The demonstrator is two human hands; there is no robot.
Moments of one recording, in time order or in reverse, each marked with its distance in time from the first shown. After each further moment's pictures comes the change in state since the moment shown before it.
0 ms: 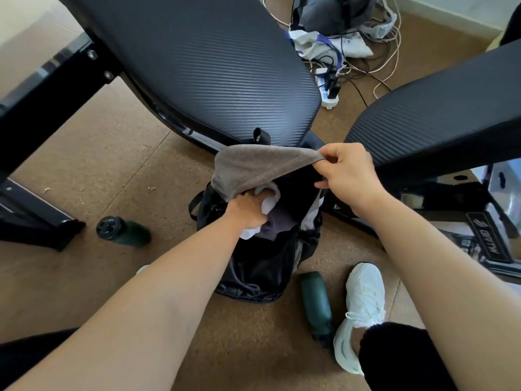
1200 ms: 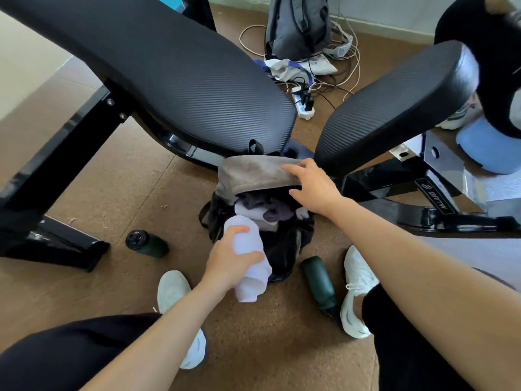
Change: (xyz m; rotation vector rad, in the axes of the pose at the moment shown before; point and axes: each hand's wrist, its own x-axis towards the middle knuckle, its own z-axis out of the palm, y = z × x) left_hand -0.228 0.015 -0.023 -0.822 0.148 -0.211; right_hand -0.053 0.008 0.019 -0.574 -0.136 -0.125
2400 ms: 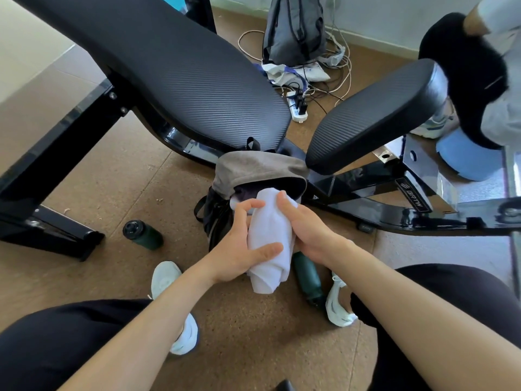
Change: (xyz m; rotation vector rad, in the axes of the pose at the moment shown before) left_hand -0.062 0.051 -0.027 -0.228 -0.400 0.410; right_hand -0.116 -0.056 0.005 1.252 -0.240 0.311
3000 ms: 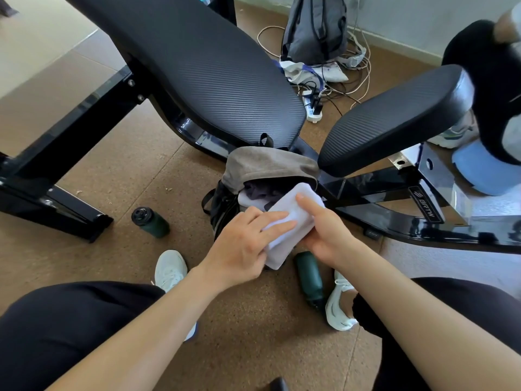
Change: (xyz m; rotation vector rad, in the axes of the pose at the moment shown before) left_hand 0.000 -0.021 0.003 0.992 0.241 0.628; right_hand 0.005 0.007 -0.014 0.366 0.178 0.113
